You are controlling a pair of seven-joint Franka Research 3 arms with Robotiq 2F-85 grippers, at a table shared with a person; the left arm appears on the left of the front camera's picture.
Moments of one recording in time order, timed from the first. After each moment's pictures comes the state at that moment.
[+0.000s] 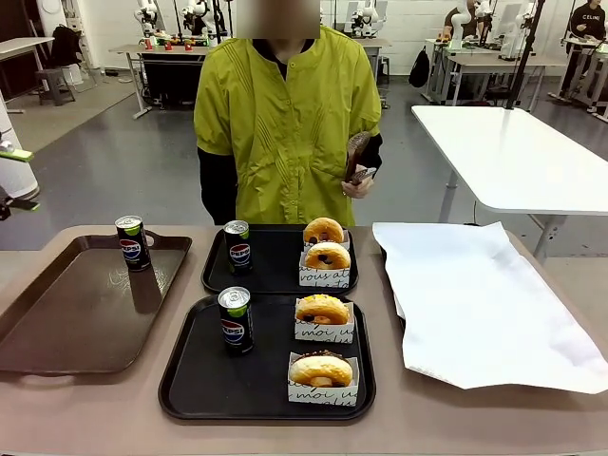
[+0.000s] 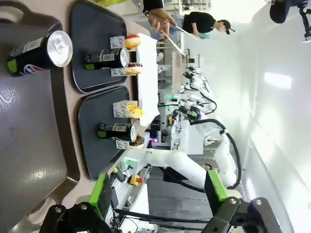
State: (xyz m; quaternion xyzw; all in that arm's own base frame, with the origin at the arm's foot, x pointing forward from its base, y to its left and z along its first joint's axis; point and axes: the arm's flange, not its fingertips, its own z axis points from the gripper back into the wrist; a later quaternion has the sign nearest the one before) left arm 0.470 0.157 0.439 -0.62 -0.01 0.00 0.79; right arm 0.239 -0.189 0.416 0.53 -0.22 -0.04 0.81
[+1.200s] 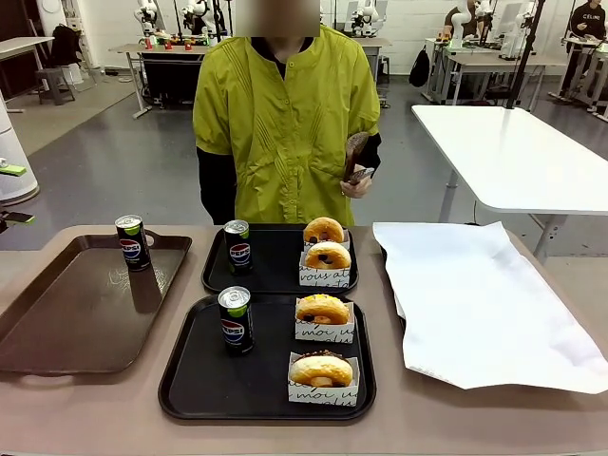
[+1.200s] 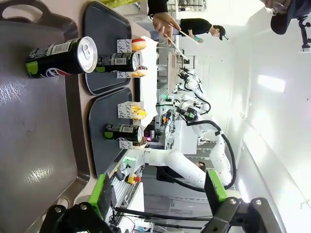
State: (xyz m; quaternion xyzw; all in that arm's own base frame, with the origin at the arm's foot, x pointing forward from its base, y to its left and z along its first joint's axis) left arm 0.487 0.186 0.409 -0.63 0.00 0.01 0.78; right arm 0.239 -0.189 0.416 0.53 -0.22 -0.04 0.81
